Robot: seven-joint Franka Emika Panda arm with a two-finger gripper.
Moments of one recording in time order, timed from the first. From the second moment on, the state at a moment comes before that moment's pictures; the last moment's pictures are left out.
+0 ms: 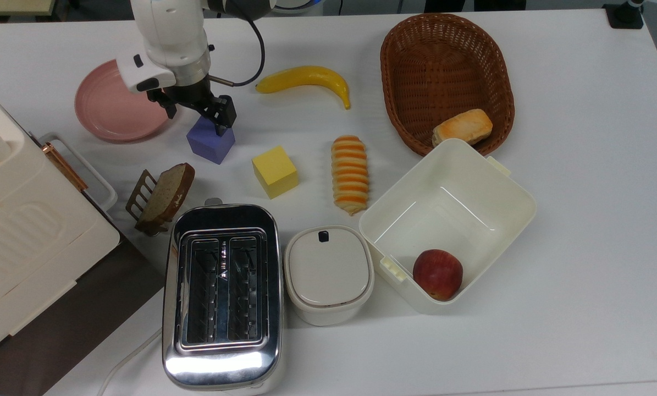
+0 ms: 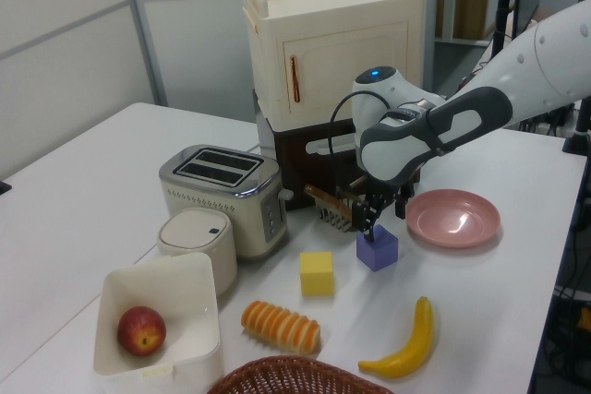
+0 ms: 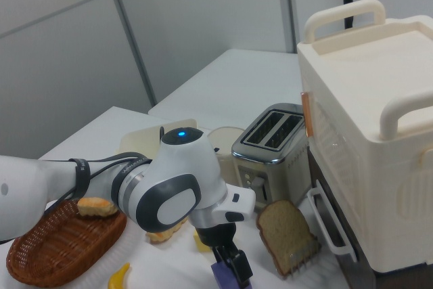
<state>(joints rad) -0.01 0.15 -0.21 -2.07 -0.09 2.23 0.15</state>
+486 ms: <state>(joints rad) 0.00 0.15 -0.20 -2.07 -0.09 2.23 0.15</state>
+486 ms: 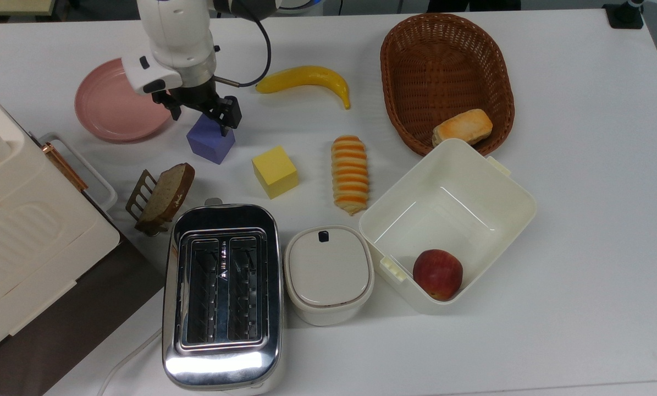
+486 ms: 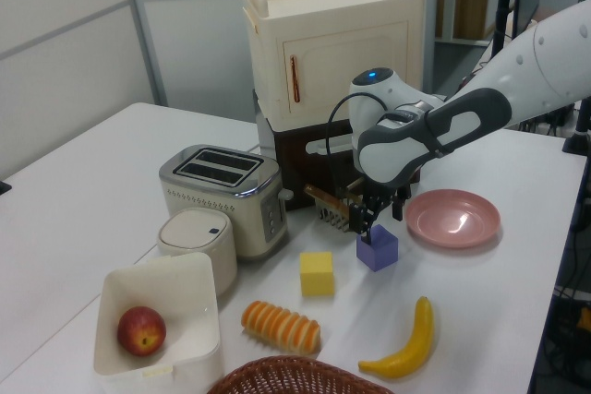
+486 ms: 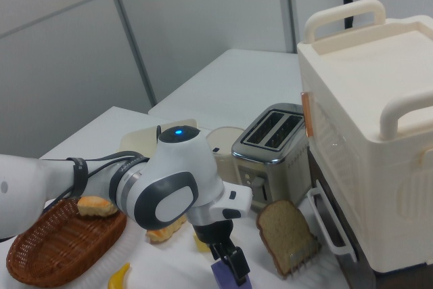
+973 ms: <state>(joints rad) 0.01 0.19 -0.20 -2.07 -0.09 2.27 0.15</state>
